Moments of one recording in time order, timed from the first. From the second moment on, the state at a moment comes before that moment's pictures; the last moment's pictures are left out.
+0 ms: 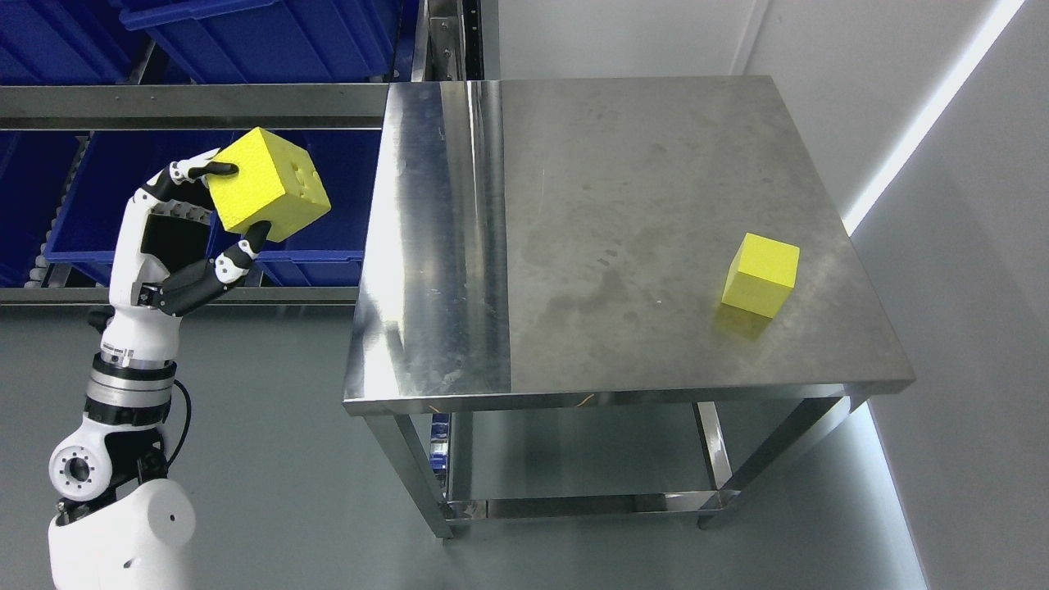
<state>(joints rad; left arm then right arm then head) -0.32 0.00 0.41 -1.52 0.34 -0.39 -0.77 0.00 0.00 -0.09 0.00 0.00 -0.09 0.02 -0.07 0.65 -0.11</state>
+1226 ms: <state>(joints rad) -0.30 0.00 0.48 -1.54 0.34 -0.38 -0.77 0.00 0.00 -0.09 0.00 0.00 -0.10 0.02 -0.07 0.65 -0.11</state>
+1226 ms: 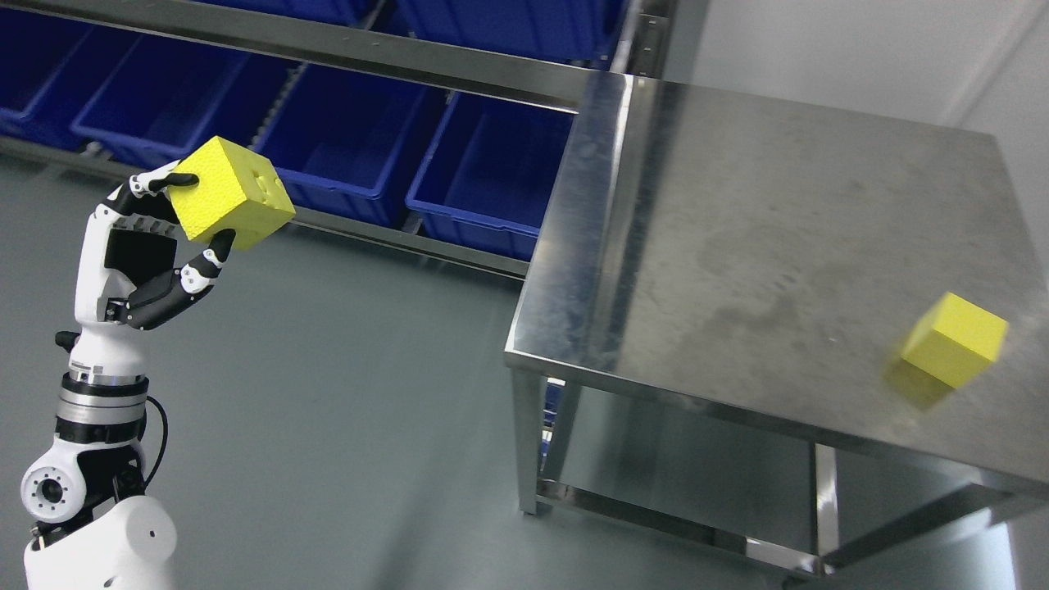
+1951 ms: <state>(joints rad) -0.29 0.00 0.50 -1.54 0.34 -0.38 -0.76 0.00 0.00 -0.09 0.00 0.00 -0.10 0.02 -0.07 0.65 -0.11</state>
